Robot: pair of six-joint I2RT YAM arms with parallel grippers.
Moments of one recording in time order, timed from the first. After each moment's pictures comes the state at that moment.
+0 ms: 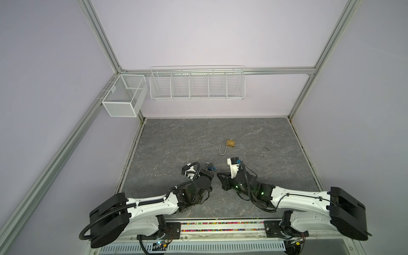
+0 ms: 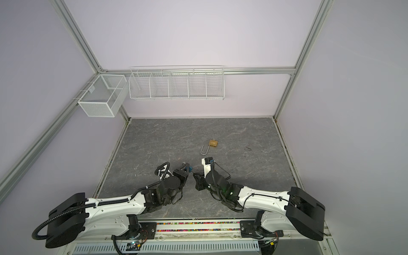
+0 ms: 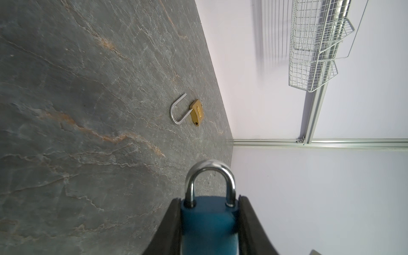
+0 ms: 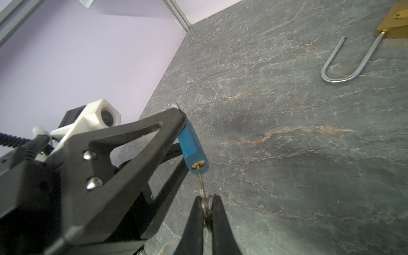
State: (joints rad) left arm -1.15 1.21 0.46 0.38 -0.66 -1.62; right arm 1.09 1.26 0.55 0.29 0.19 0.78
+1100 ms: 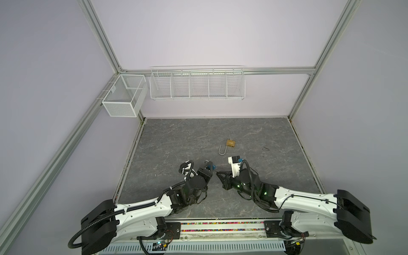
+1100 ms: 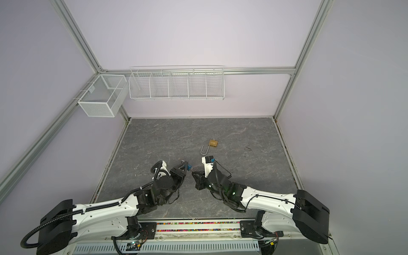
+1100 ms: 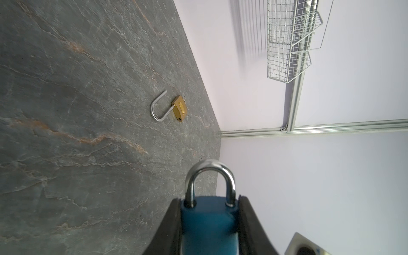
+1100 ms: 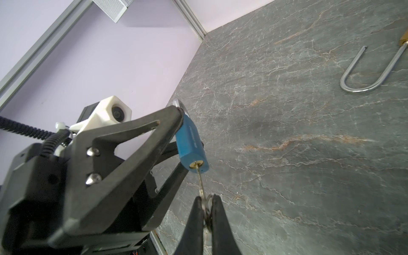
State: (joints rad) left arm -1.13 1.07 0.45 0.34 -0.62 -1.54; right arm 1.09 1.20 0.55 0.30 0.15 0.79
